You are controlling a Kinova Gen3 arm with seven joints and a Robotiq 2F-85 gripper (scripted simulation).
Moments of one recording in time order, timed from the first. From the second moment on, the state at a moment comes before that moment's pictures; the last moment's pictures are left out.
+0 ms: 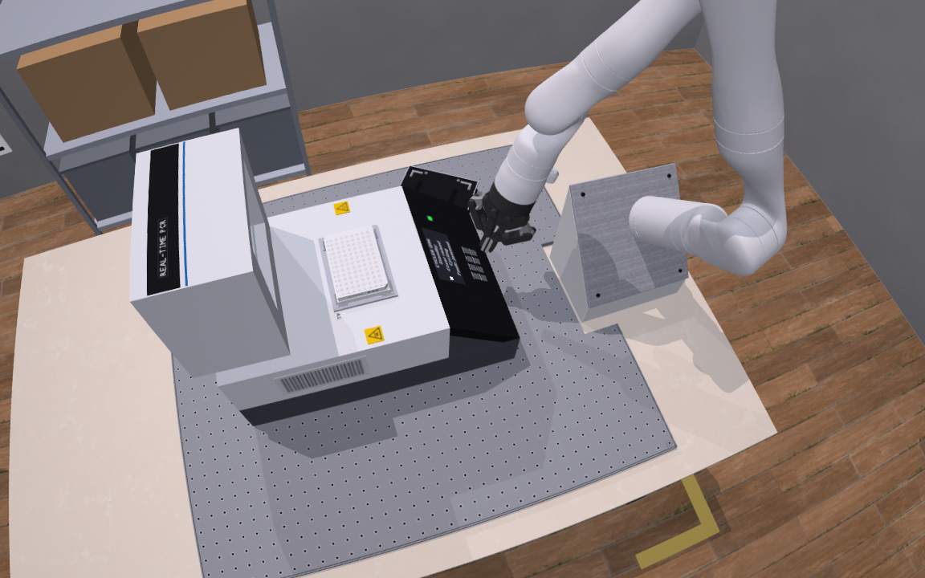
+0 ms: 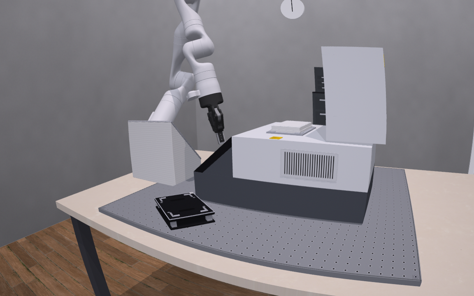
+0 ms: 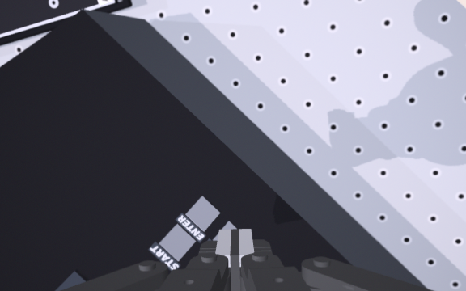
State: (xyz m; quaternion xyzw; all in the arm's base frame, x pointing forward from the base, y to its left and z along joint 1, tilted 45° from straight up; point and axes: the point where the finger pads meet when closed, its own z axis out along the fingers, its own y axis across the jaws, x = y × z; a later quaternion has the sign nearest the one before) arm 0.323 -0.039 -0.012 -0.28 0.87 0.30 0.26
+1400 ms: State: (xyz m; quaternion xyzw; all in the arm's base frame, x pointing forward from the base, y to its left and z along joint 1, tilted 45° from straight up) arm 0.340 -0.026 -0.026 -0.28 0.87 0.30 0.26
